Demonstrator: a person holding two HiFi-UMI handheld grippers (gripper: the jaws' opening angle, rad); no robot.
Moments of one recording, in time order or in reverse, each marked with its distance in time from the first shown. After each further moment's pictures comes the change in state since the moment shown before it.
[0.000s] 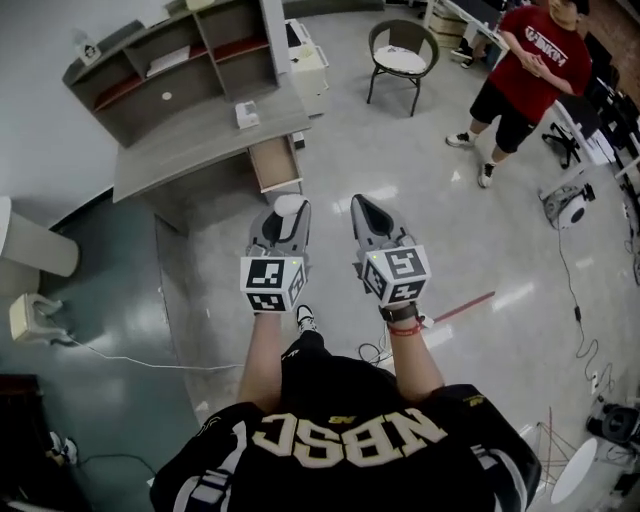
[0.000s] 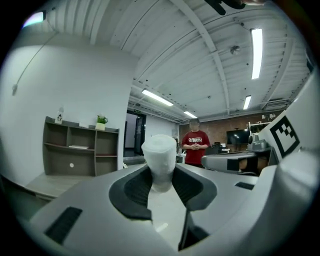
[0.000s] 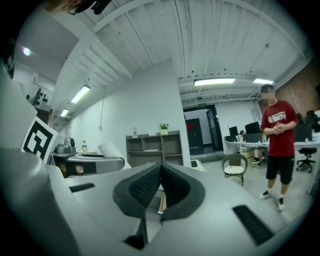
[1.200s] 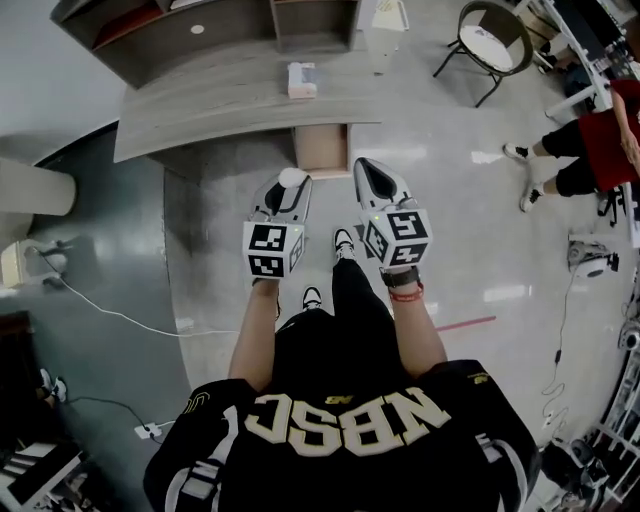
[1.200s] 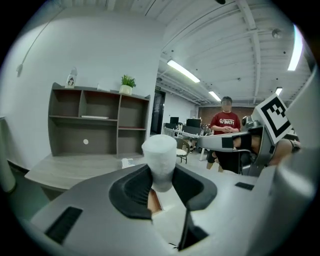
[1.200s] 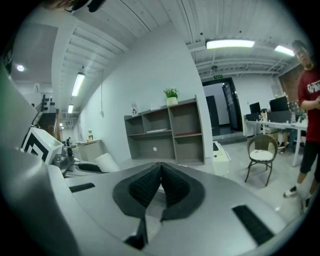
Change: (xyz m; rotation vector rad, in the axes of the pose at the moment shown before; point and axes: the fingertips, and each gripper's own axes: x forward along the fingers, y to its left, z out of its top) left arm 0.154 0.276 -0.119 -0.109 0.239 0.171; right arm 0.347 0.006 -0.075 0.023 0.212 0.182
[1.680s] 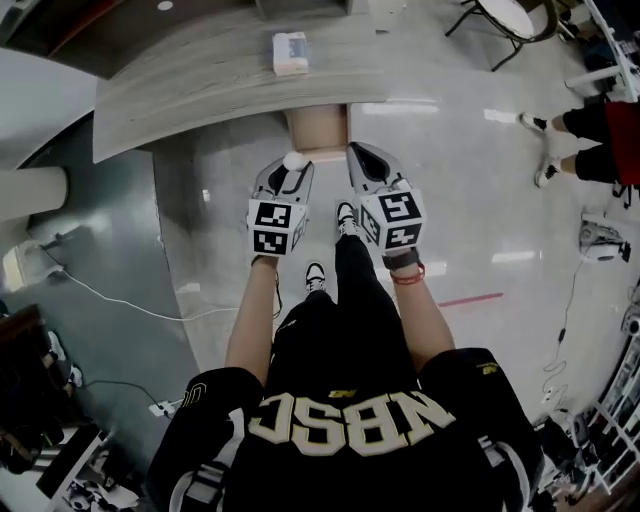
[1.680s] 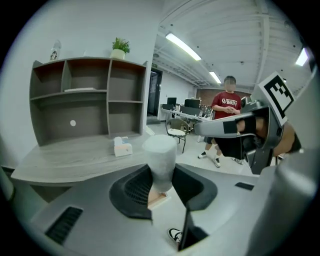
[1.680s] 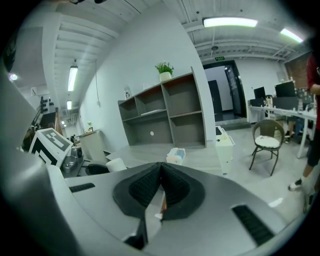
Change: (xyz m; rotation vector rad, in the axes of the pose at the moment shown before) left arm 0.106 0.026 -0.091 0.037 0.225 -0.036; right arm 0.084 -0.051 -0.072 0.029 0.148 0.044
